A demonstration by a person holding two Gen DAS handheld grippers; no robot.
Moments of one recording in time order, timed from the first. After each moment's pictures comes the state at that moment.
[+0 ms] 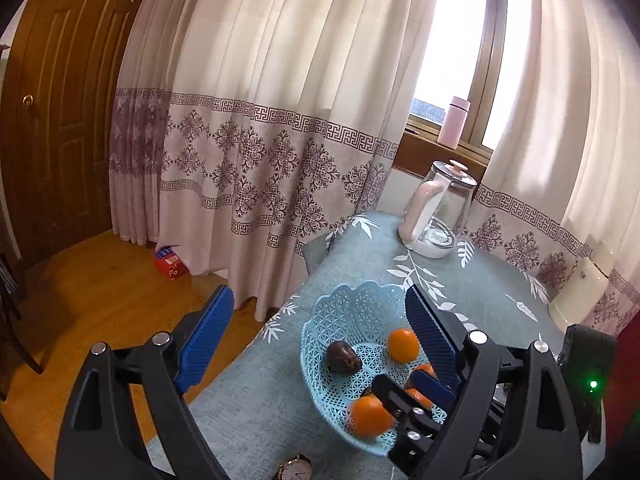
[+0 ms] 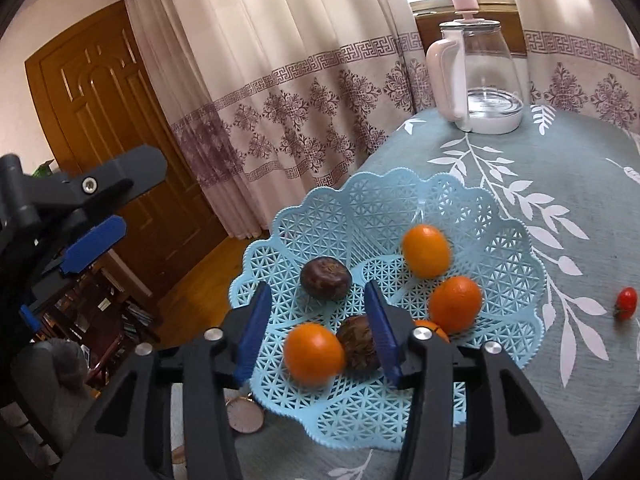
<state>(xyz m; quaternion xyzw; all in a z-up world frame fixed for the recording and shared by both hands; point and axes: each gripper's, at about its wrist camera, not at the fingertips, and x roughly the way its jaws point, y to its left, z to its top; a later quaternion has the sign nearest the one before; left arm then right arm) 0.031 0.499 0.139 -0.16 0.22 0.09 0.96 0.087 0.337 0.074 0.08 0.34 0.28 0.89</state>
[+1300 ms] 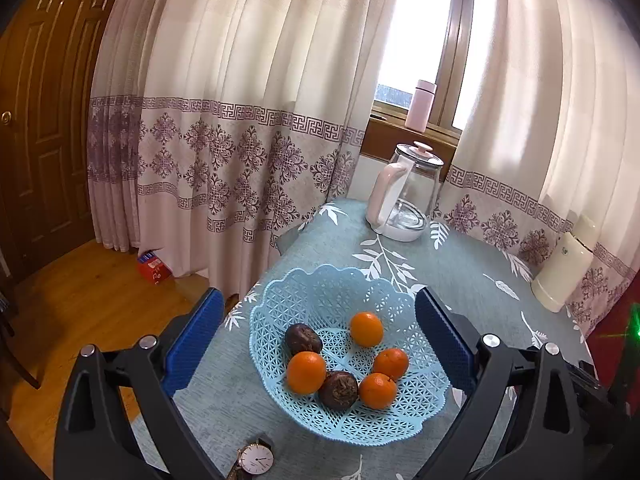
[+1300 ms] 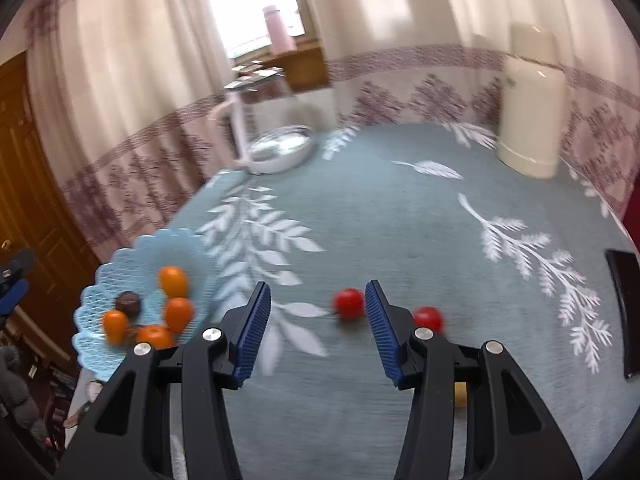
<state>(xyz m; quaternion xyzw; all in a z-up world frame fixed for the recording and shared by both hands) 0.029 0.459 0.139 -0.13 0.22 0.05 0.96 0.080 0.130 0.081 0.11 0.32 0.04 0.94</state>
